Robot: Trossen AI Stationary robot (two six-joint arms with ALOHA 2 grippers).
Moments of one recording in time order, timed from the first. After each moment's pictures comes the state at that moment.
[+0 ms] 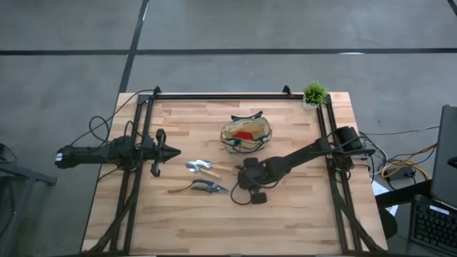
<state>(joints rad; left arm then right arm) 0.00 0.03 0.01 0.02 -0.02 -0.13 0.23 1.92 1.14 -0.43 0.08 0.07</state>
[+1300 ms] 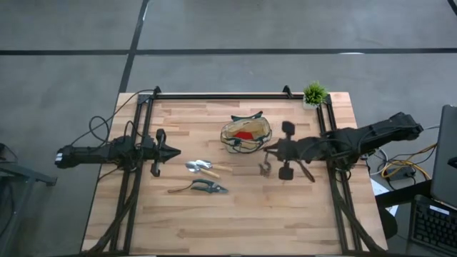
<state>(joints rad) 0.00 0.03 0.01 0.02 -0.02 -0.13 0.28 1.13 1.07 -0.50 0.47 0.02</state>
